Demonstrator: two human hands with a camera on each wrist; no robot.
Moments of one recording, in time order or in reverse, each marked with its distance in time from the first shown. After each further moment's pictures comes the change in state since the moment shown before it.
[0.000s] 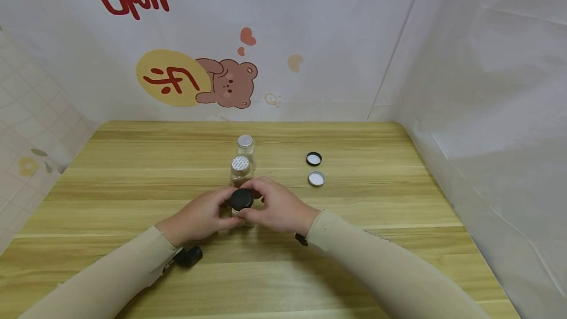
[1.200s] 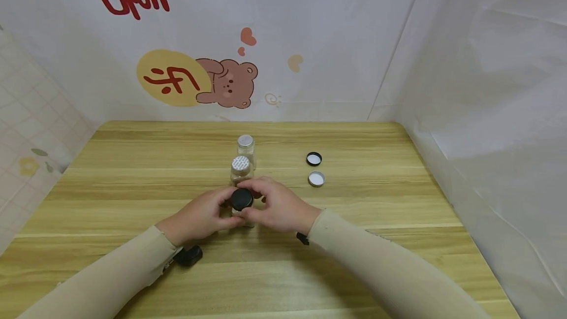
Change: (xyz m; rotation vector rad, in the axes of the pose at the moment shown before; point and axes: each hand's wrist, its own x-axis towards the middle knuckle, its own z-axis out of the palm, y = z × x) left_hand -0.001 0.001 -0.002 0.005 -0.003 -0.004; right_hand 0.000 0.002 -0.001 -0.002 0.002 -0.042
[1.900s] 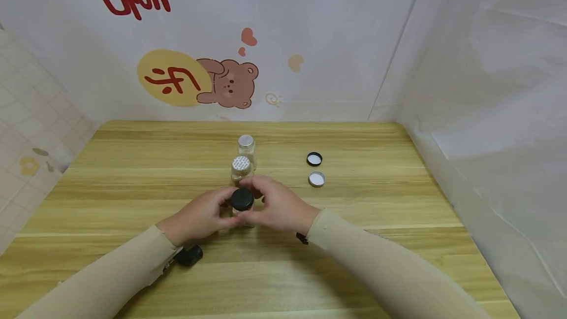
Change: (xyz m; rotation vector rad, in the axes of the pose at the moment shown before) left_hand 0.000 0.002 -0.001 -0.004 0.000 0.001; right_hand 0.002 -0.005 0.000 0.005 0.003 0.042
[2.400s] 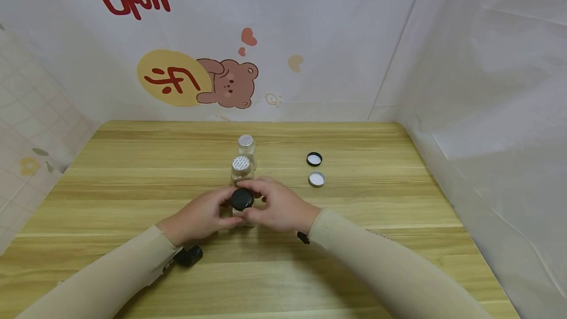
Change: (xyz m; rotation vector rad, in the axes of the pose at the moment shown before) left_hand 0.000 -0.002 0.001 -0.004 0.000 0.005; right_hand -0.002 0.002 -0.002 -0.029 -0.002 -0.051
